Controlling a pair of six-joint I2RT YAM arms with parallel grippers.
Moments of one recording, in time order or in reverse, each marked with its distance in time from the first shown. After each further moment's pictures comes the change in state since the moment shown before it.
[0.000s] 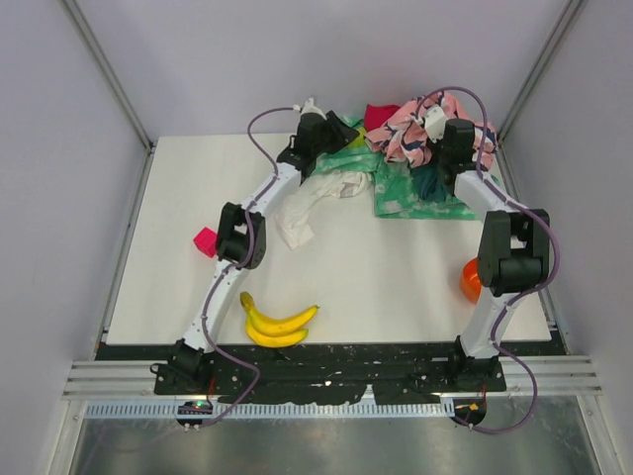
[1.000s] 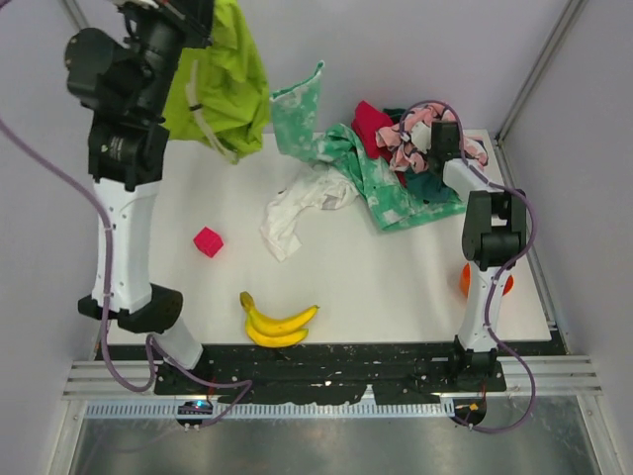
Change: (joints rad) left arm 0.128 -1.003 -0.034 -0.299 -0.064 0.560; right arm -0.001 0.269 0.247 -0.217 0.066 -0.240
